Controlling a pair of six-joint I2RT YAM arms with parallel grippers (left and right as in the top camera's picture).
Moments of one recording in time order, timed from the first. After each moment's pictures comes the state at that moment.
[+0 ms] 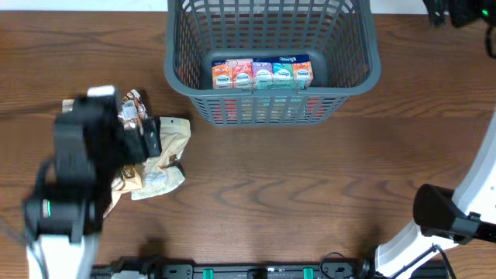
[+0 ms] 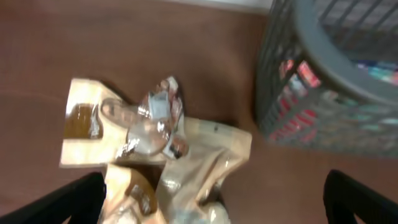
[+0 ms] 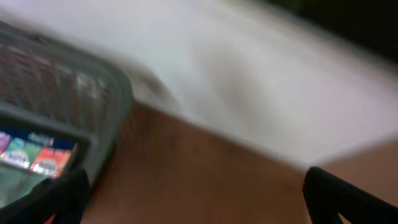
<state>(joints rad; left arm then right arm) -0.08 1.02 1.24 -1.03 -0.08 -0.17 -0.24 1.89 2.55 -1.22 -0.23 -0.48</state>
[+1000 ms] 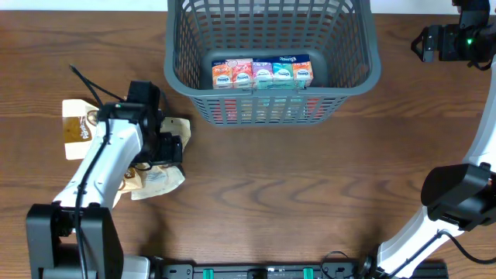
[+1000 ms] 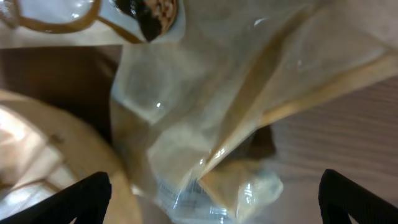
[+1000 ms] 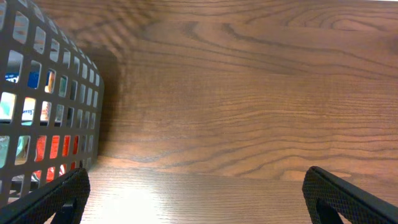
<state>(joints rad) -0.08 1.60 1.05 -0.98 -0.04 -0.16 -0.35 2.00 2.25 -1.27 -0.23 -0.32</state>
